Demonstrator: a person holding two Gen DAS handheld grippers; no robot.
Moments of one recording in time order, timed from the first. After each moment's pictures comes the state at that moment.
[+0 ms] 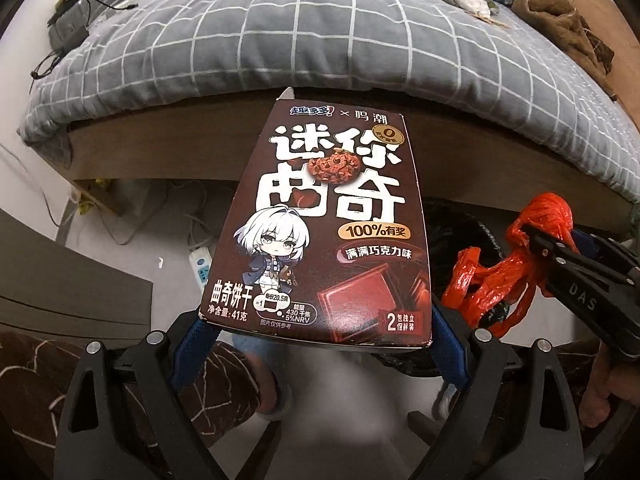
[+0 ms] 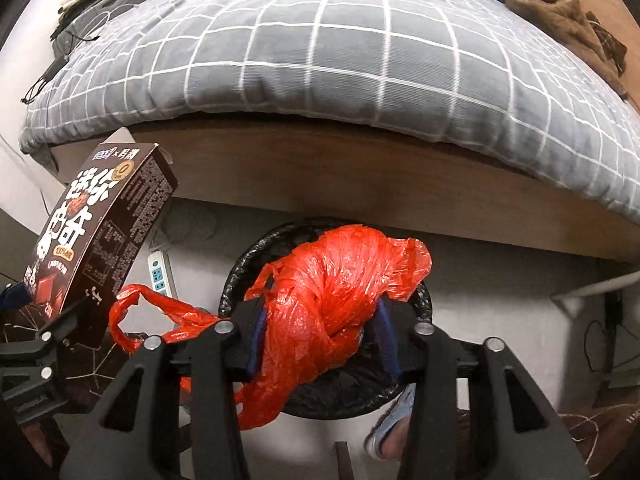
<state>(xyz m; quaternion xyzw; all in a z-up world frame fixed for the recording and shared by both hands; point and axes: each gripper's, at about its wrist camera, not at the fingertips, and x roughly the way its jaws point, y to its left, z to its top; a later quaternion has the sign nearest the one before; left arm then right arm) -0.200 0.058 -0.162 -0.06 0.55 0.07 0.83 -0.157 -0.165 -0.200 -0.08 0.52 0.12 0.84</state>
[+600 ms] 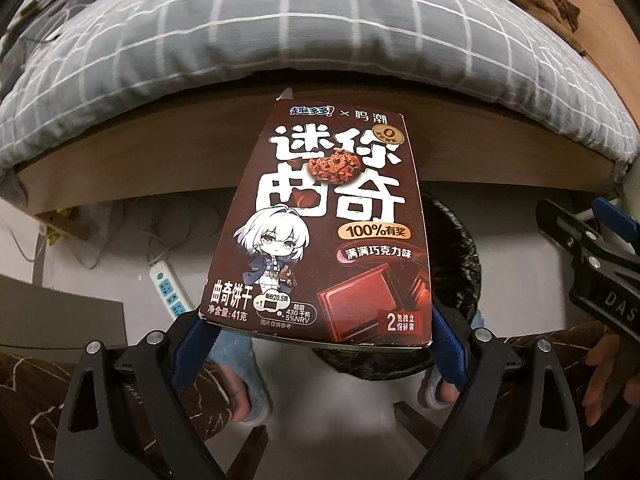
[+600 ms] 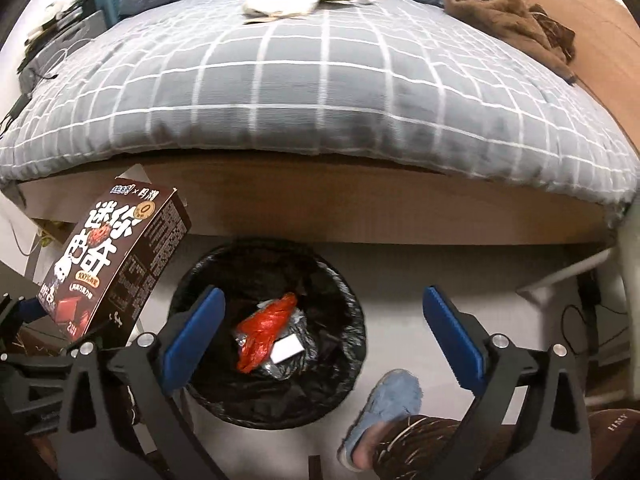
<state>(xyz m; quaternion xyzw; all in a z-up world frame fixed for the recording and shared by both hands) -0.172 -0.014 -0.184 -0.02 0.57 0.00 0.82 -0.157 -0.244 -0.181 -0.06 0.49 0.03 0.87</state>
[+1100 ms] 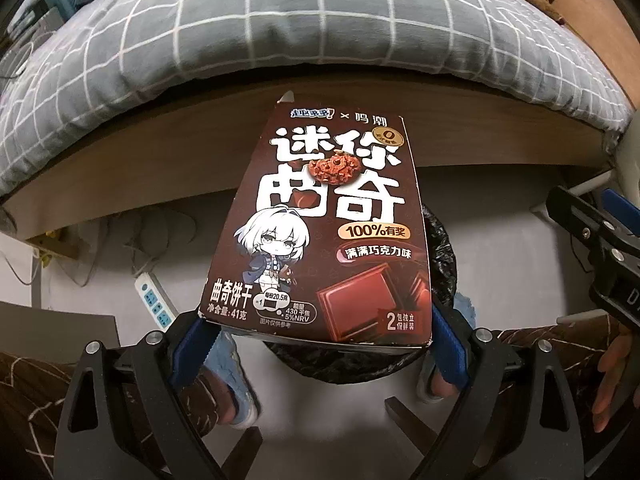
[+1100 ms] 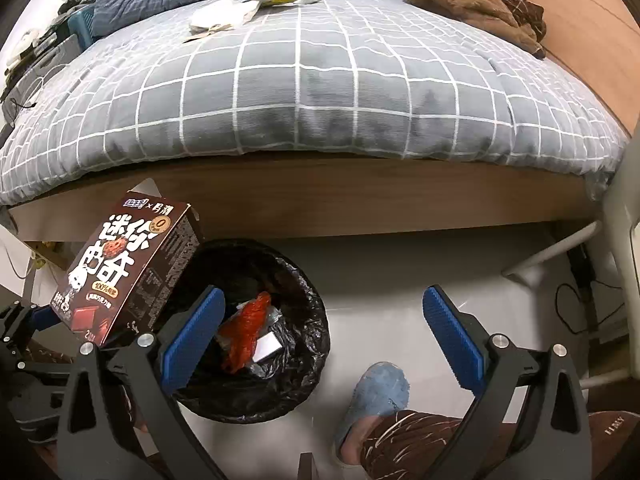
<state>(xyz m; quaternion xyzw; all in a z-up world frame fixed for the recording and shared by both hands) -0.163 -0.058 -0.189 0.01 0.58 -0.03 0.81 -0.163 -0.291 -0.176 -0.03 0.49 0.01 0.87</state>
